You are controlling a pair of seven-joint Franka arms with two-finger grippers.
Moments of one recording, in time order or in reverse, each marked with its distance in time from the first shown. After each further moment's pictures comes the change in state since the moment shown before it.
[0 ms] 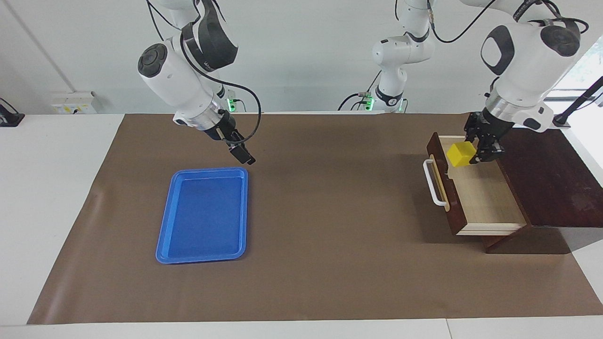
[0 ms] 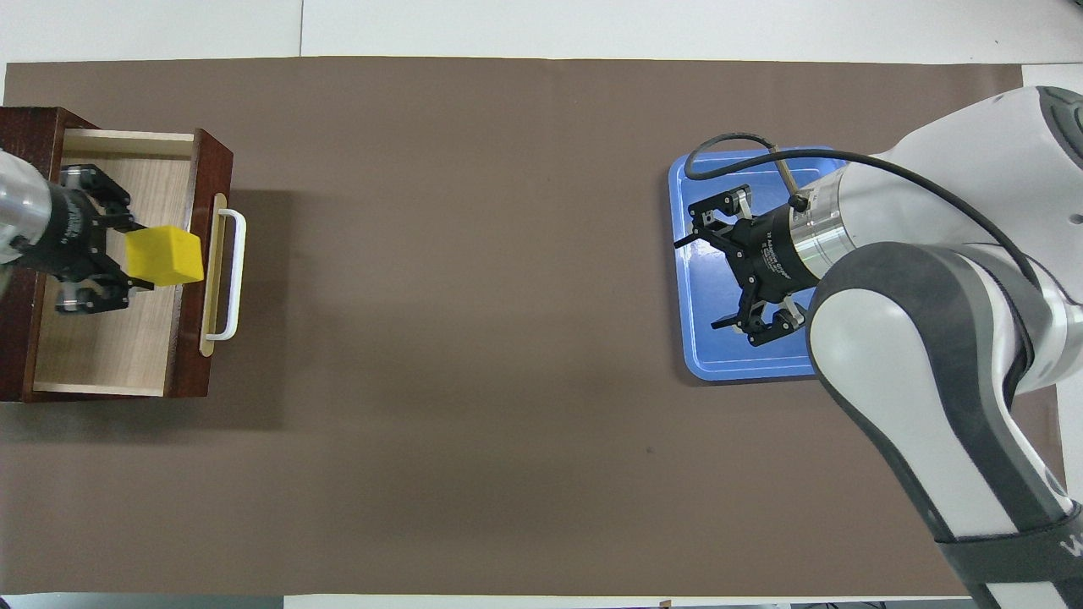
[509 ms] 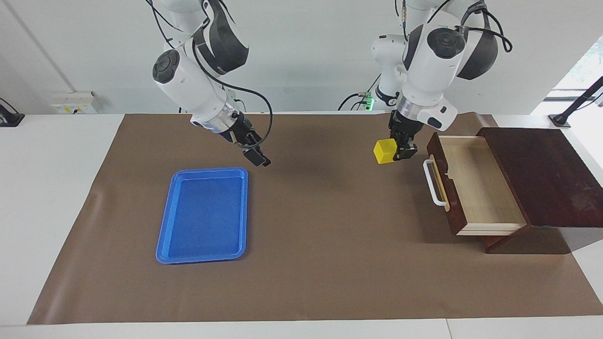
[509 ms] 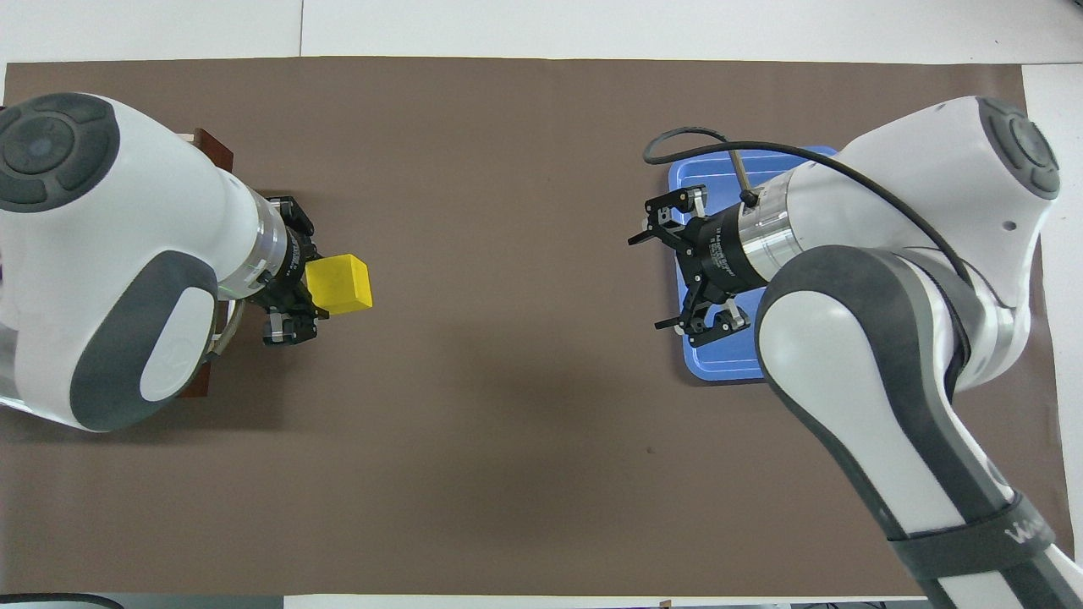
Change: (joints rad) left arm -0.275 0.008 -0.010 -0.018 -0.050 0.010 -0.308; right arm 0.076 0.041 0.006 0.009 0.105 0.079 0.149
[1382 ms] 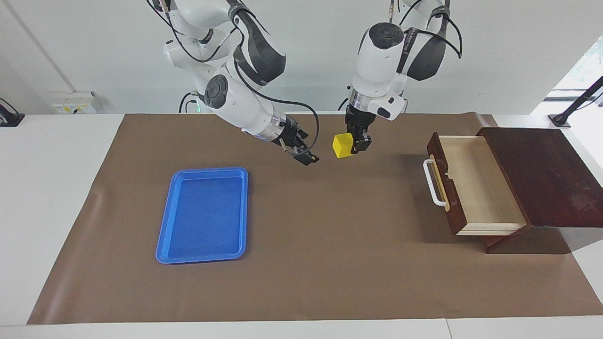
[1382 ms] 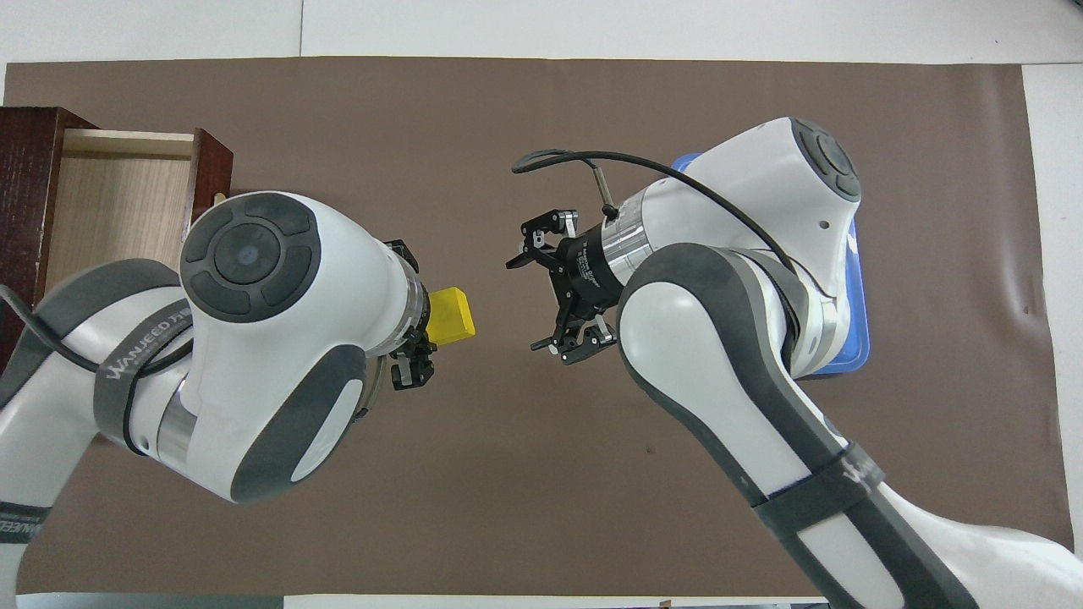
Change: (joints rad) left arm -0.191 -0.012 0.002 -0.066 -0.013 0.112 -0.265; right arm 0.143 0.171 0.001 0.116 0.190 0.038 0.049
